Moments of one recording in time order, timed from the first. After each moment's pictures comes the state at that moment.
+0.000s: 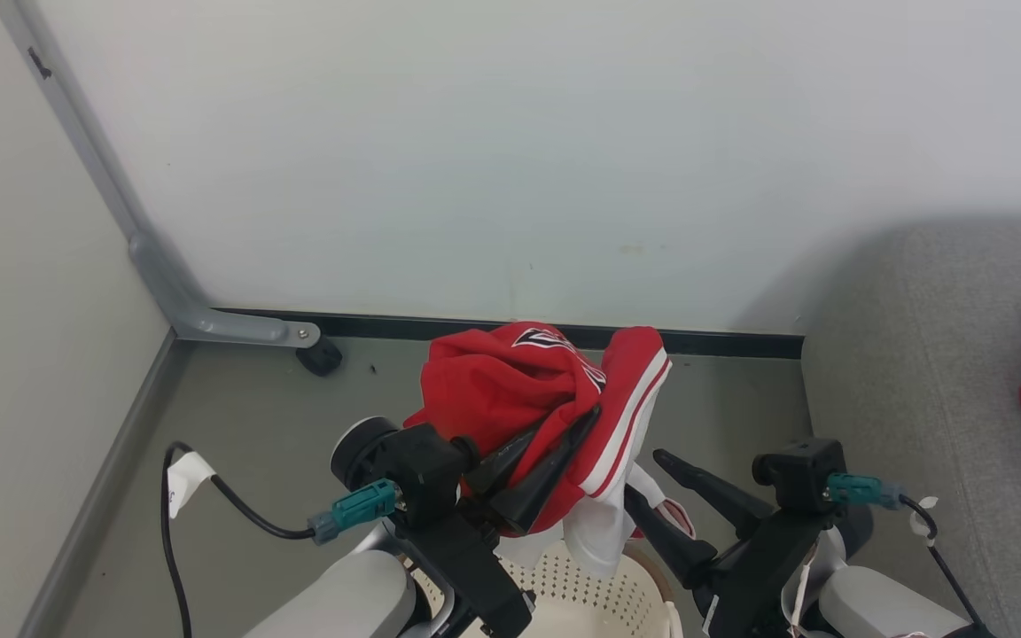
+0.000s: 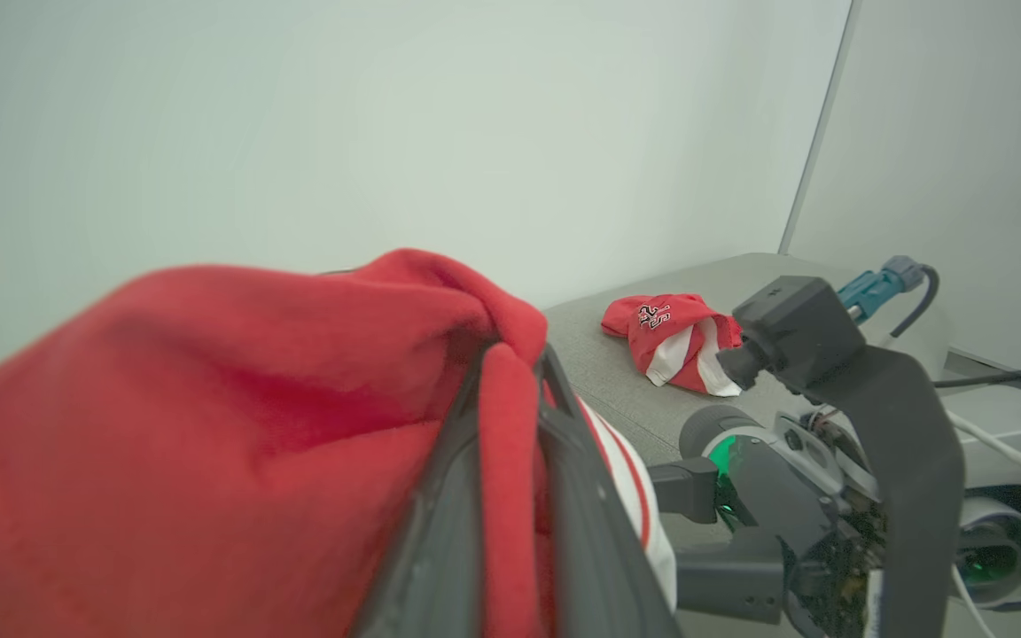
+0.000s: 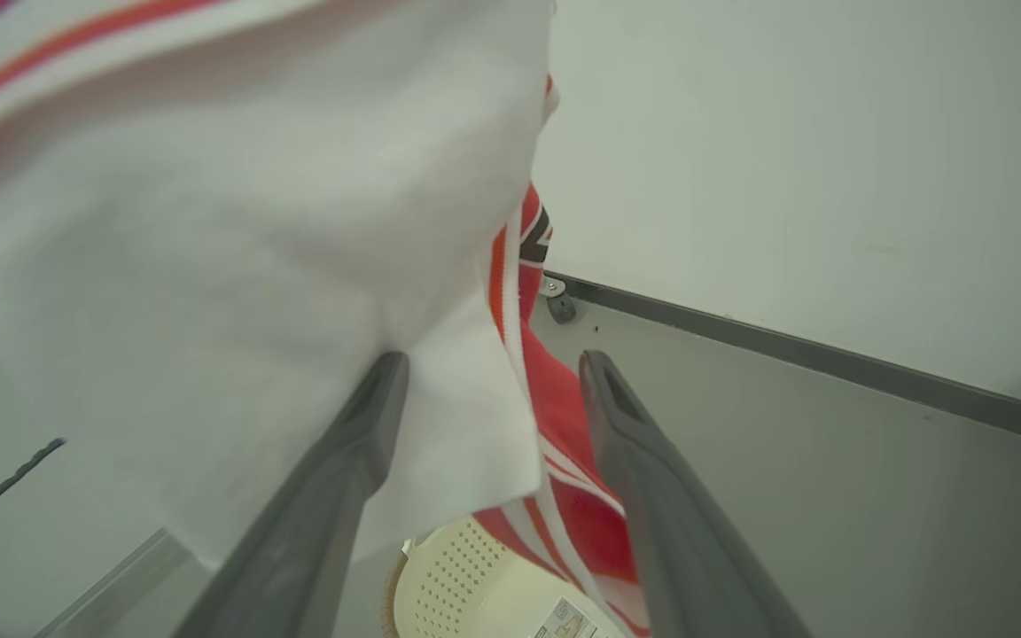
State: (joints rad) left arm -0.61 0.22 -0.91 0.27 -0.75 -0.12 -0.25; right arm -0.54 -0.38 0.94 0.38 0.87 0.12 -0.11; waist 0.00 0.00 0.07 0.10
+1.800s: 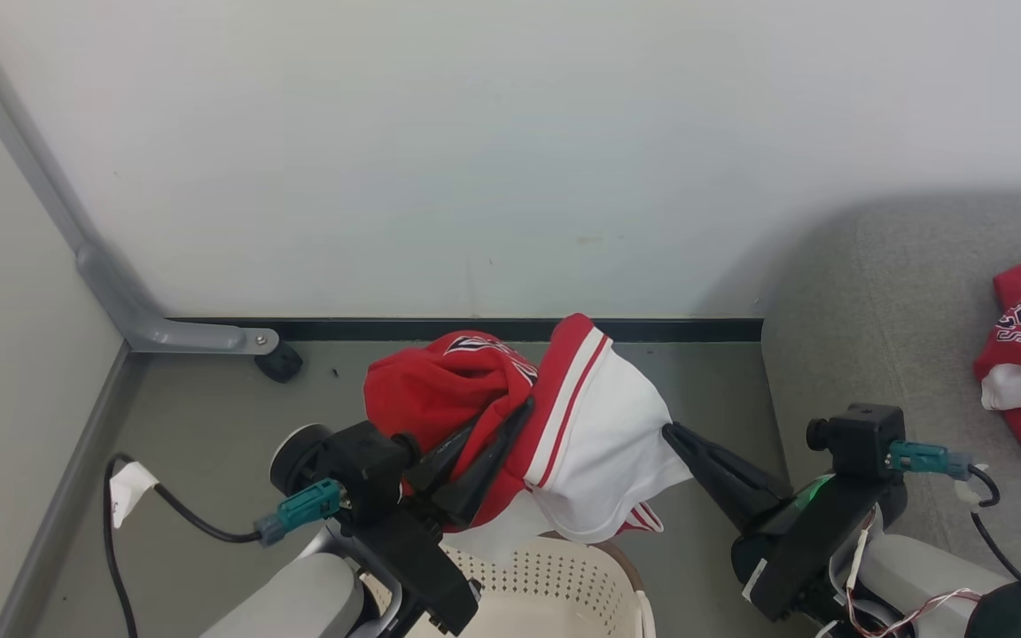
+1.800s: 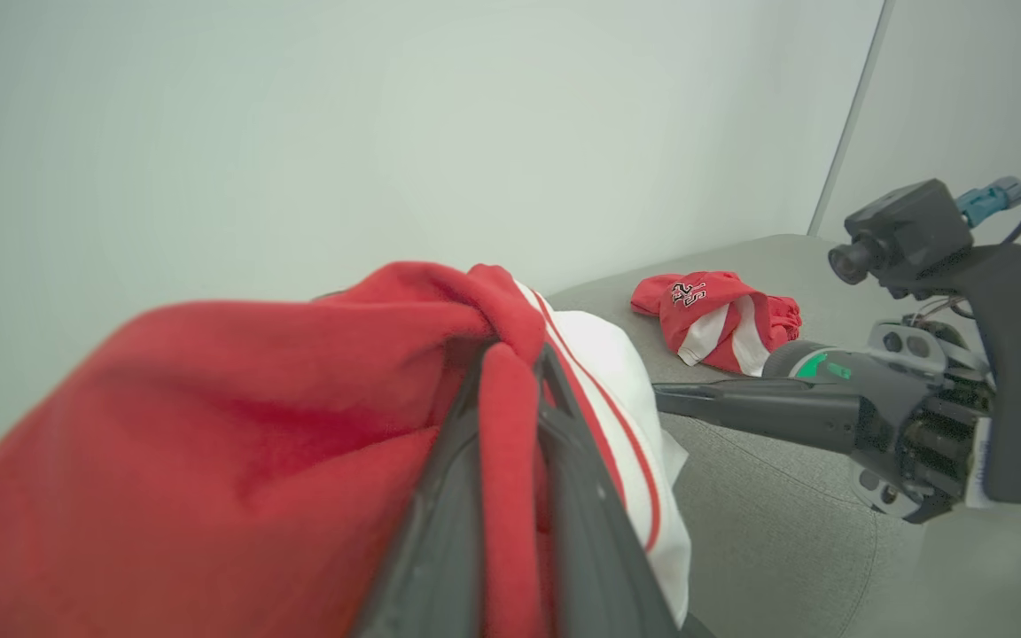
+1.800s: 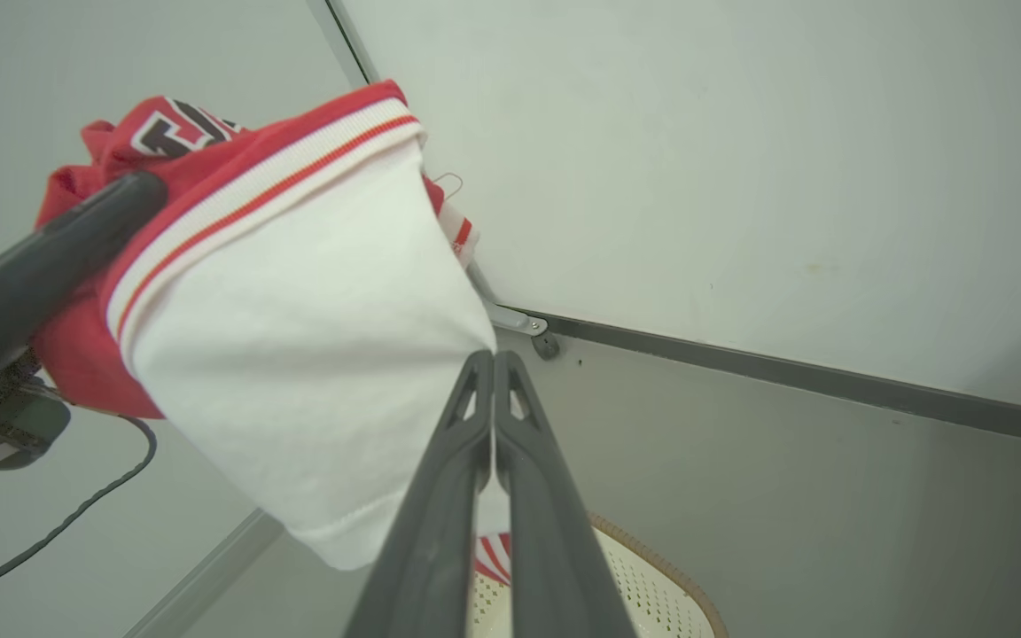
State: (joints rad) left arm -0.59 0.29 -0.88 0.27 -0.76 -0.09 -0.25; right arm -0.70 -0.53 1.19 0.33 1.17 0.12 -0.25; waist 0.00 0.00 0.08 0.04
